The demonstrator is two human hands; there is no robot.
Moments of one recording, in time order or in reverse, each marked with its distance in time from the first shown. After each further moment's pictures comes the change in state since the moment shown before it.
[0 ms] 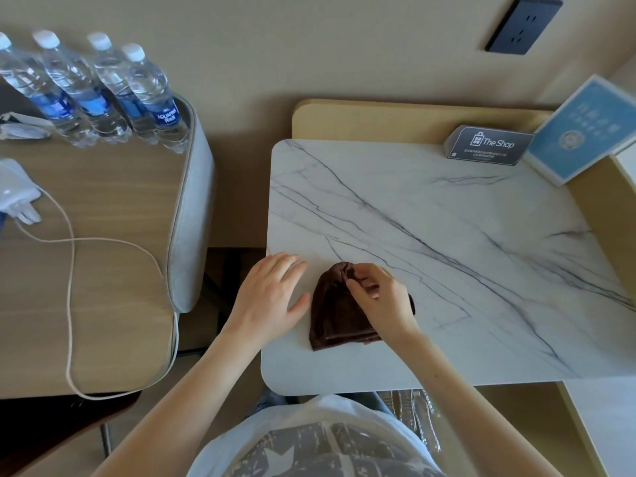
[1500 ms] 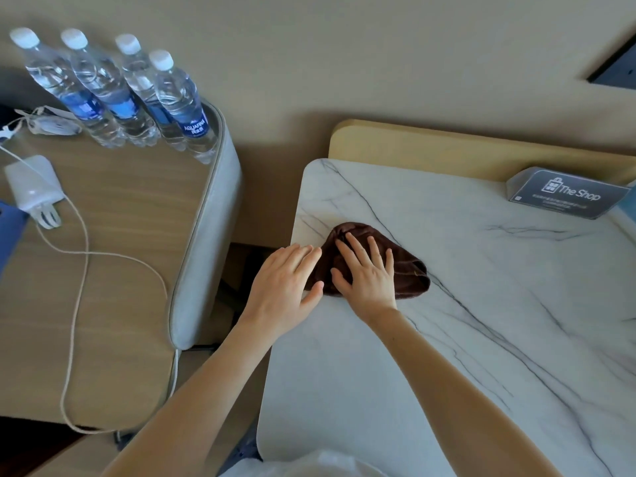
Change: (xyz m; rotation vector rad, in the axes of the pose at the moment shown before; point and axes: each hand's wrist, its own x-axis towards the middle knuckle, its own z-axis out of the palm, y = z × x) left_hand 0.093 -0.050 0.014 0.003 -0.024 -0.197; right_hand 0.165 -0.008 0.066 -0.623 -0.189 -0.311
